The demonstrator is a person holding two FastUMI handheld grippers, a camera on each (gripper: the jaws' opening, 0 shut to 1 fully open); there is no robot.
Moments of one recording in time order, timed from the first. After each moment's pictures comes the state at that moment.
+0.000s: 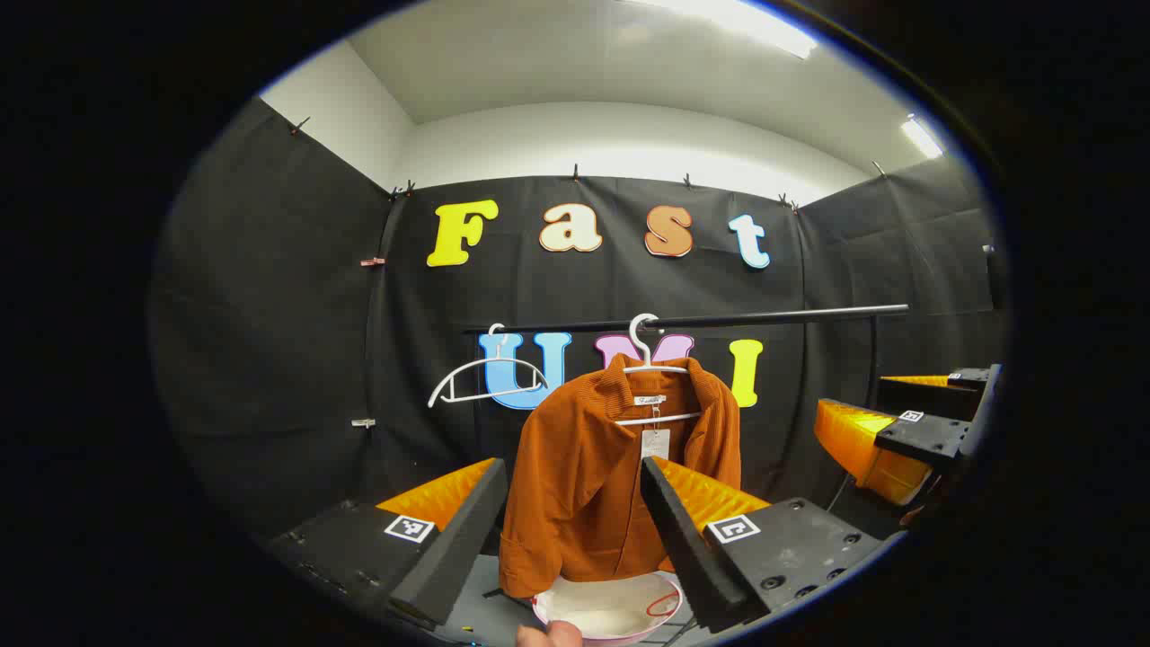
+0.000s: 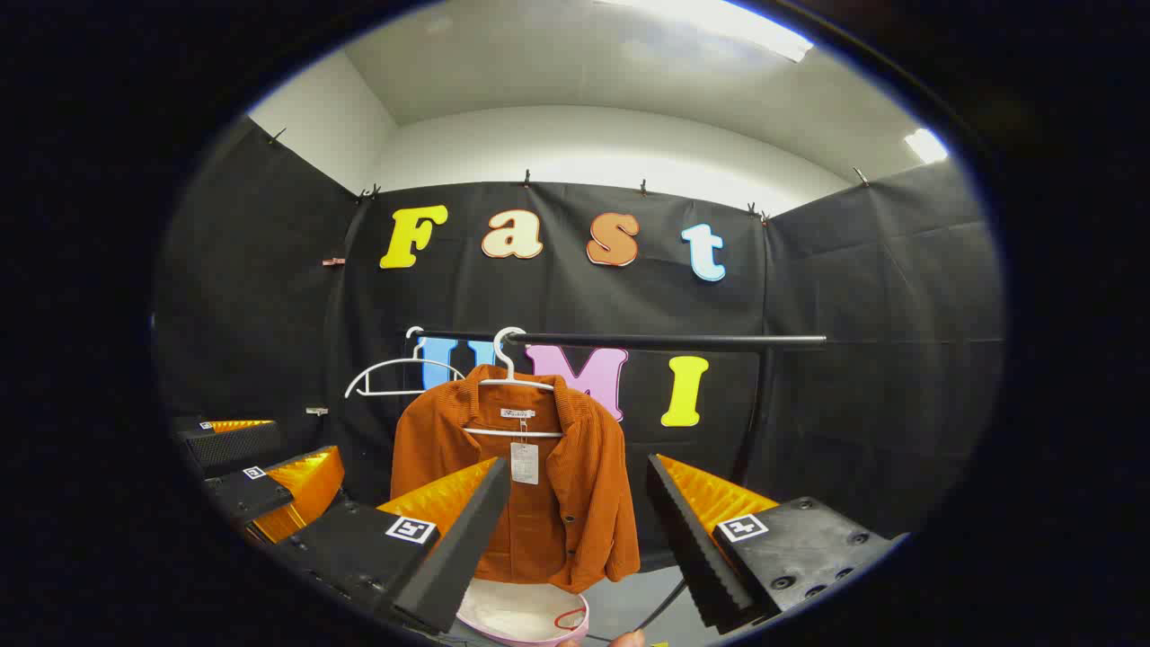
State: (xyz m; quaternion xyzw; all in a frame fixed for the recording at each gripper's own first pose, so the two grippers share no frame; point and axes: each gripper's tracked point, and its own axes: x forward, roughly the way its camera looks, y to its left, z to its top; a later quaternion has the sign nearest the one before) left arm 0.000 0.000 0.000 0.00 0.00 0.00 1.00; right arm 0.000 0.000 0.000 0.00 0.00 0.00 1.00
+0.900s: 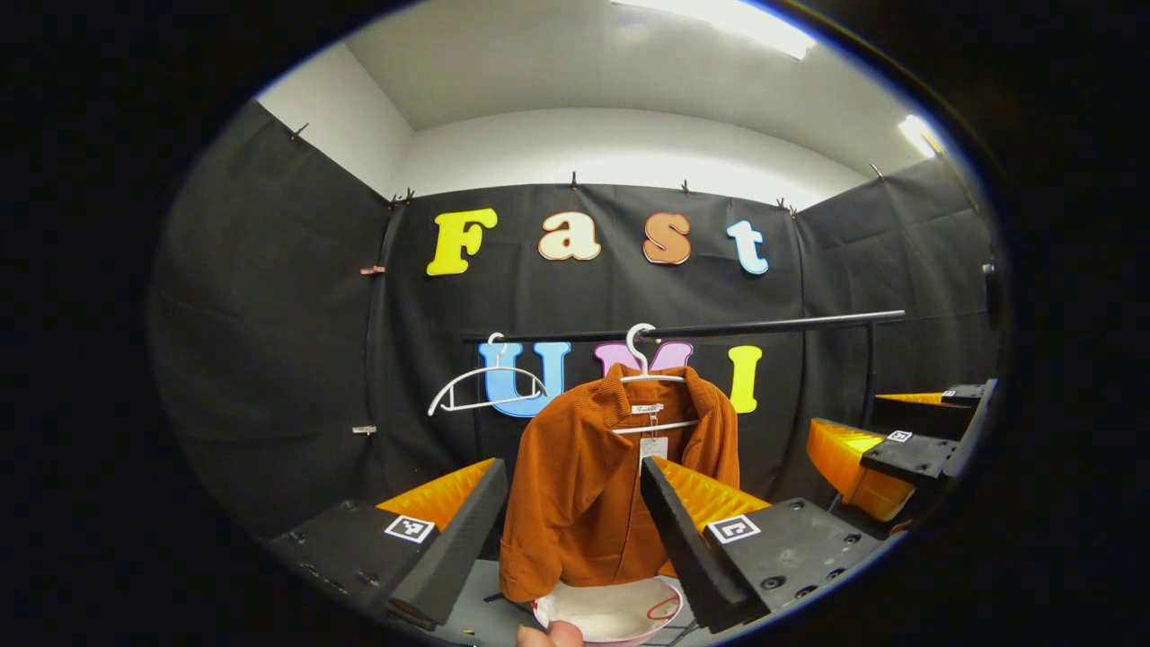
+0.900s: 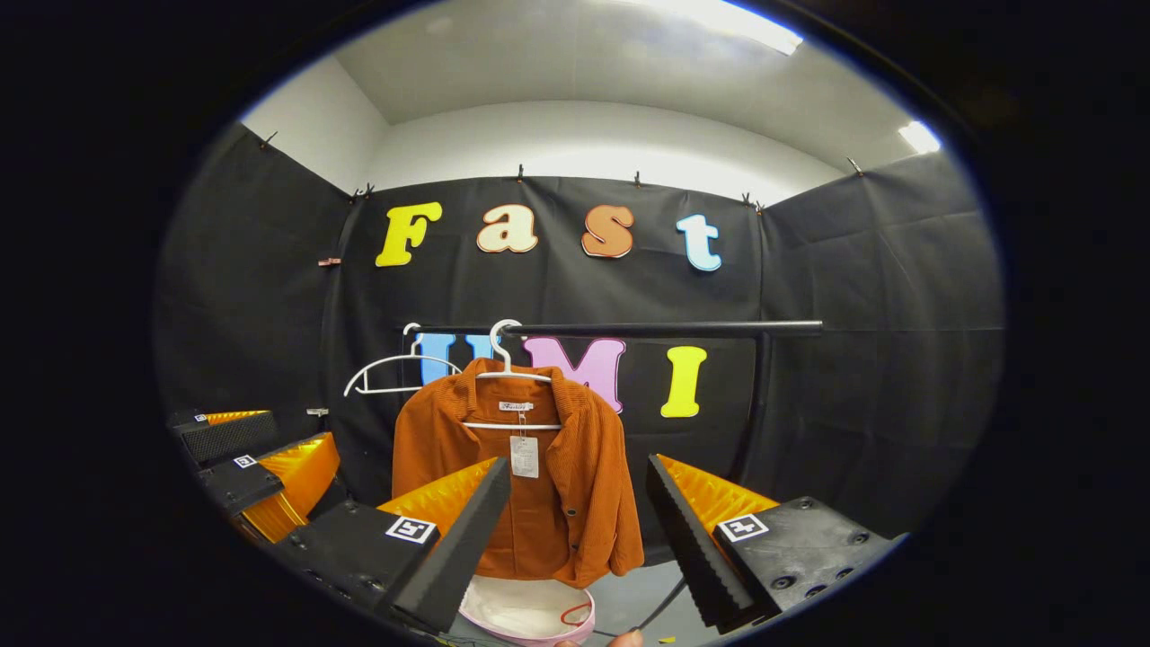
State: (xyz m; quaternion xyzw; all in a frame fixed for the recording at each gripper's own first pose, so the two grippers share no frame) left arm 0.001 -0.003 0.003 0.01 -0.01 -0.01 1.00; right arm -0.002 -0.001 -0.004 0.02 0.02 -0.01 1.00
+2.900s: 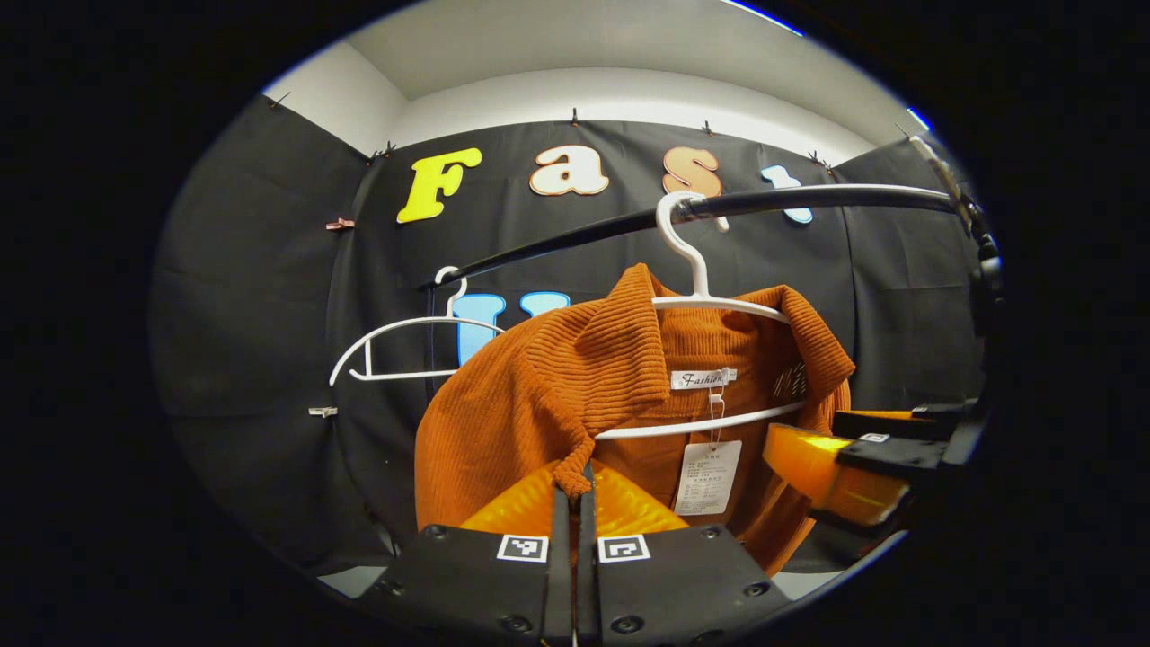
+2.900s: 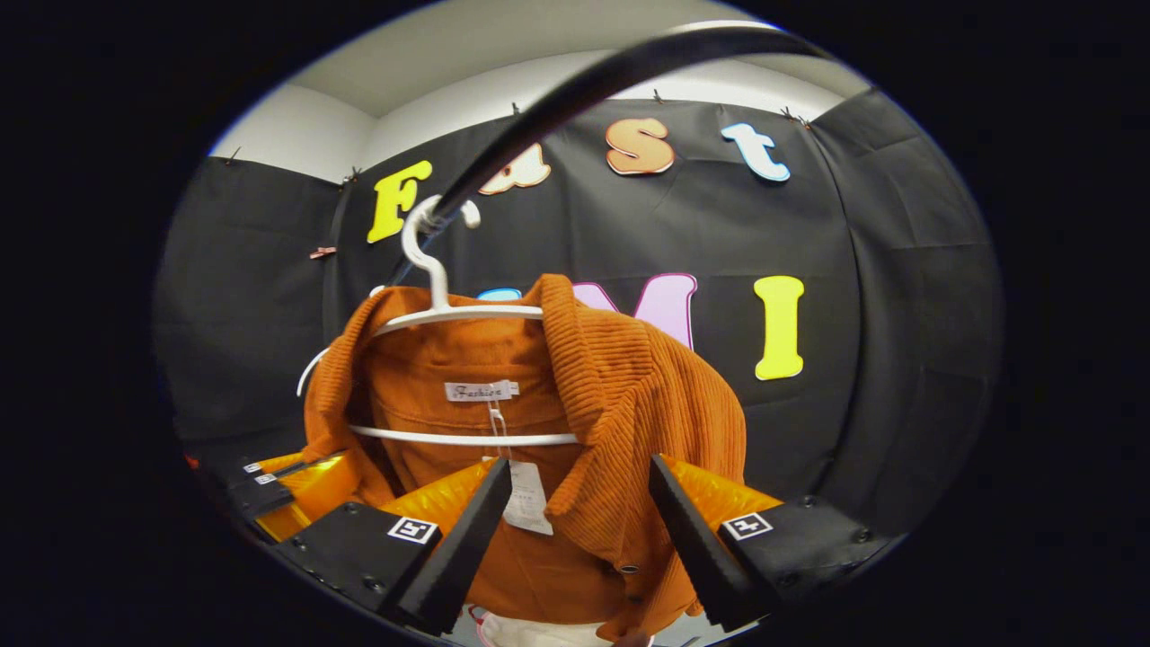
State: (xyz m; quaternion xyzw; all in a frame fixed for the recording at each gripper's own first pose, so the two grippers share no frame) left arm 0.261 -0.021 -0.091 0.00 0.03 0.02 1.00; right arm 0.288 0.032 -0.132 0.11 0.08 0.08 0.99
